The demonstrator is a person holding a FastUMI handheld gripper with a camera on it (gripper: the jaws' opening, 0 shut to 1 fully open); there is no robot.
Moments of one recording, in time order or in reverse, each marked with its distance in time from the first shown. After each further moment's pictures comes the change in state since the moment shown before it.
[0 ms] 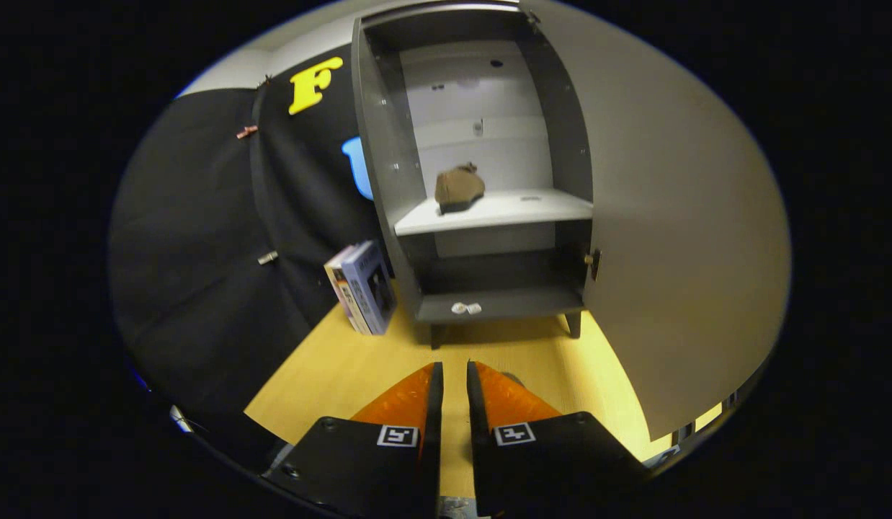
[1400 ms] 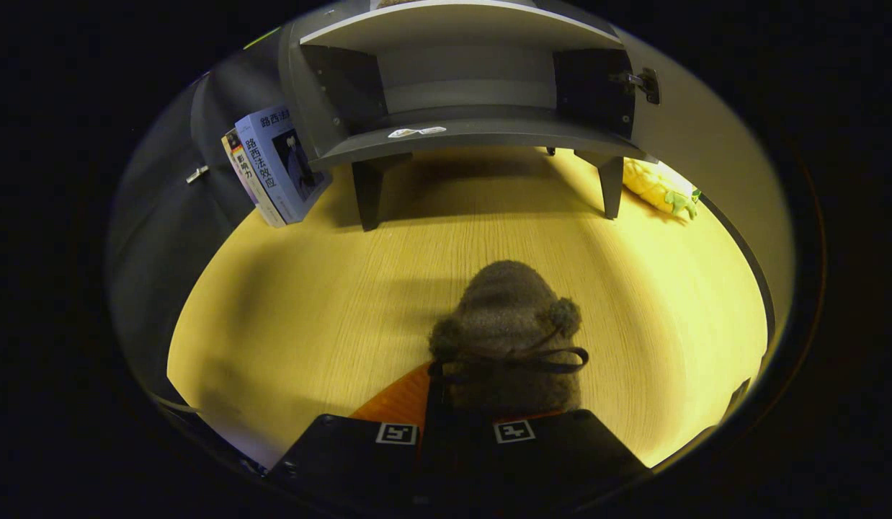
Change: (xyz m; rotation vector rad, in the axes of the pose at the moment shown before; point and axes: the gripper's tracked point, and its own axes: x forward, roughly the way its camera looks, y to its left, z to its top) arm 0.175 -0.051 -0.166 0.012 0.307 -0.092
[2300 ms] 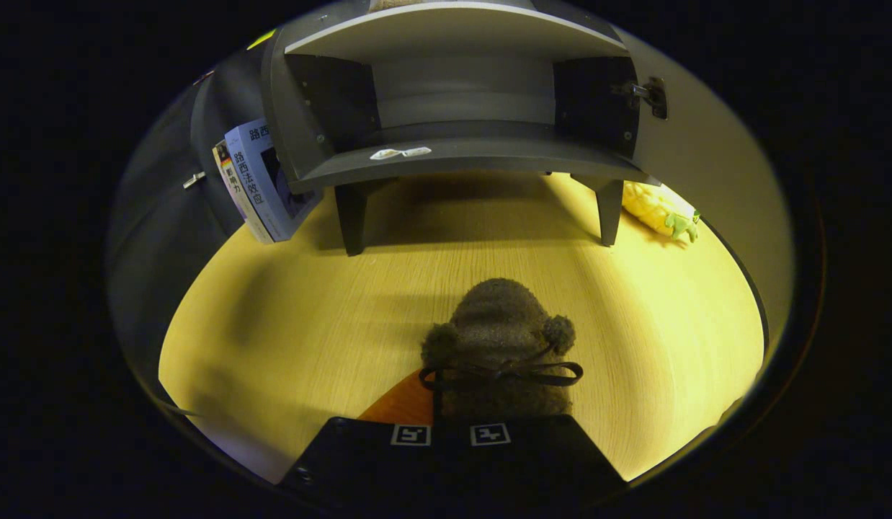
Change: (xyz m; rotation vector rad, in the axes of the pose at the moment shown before) arm 0.001 -0.014 0.032 -0.018 -0.065 -0.006
